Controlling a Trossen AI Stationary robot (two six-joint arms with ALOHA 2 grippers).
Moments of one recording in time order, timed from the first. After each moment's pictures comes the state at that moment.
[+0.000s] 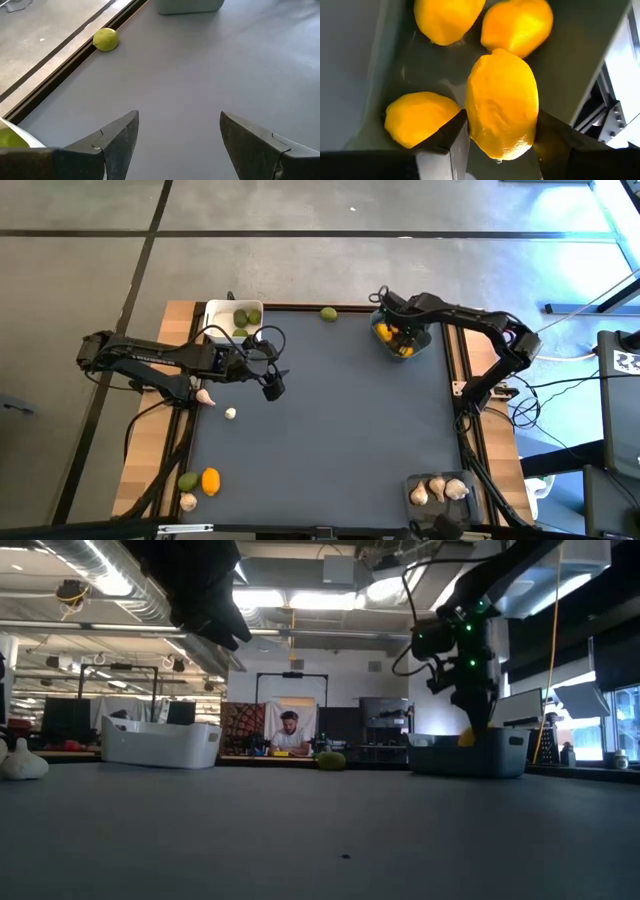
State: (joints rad) left arm -0.01 1.18 0.87 -0.48 -0.48 -0.37; right arm -0.68 1.60 1.11 -0.99 0.31 -0.07
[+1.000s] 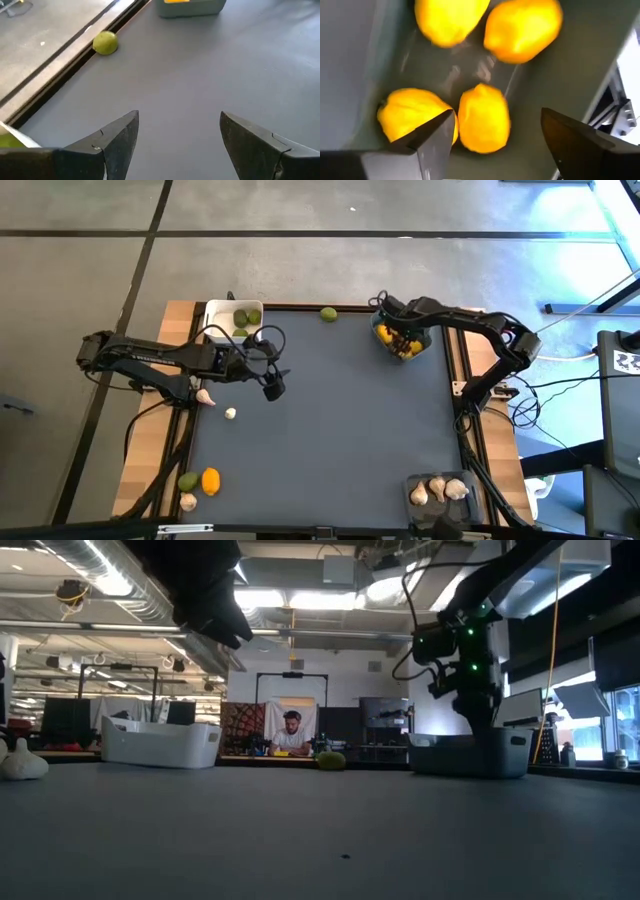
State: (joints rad) left arm -0.01 1.18 0.87 -0.47 -0.48 -0.34; right arm -0.67 1.61 1.08 -0.96 0.30 -0.05
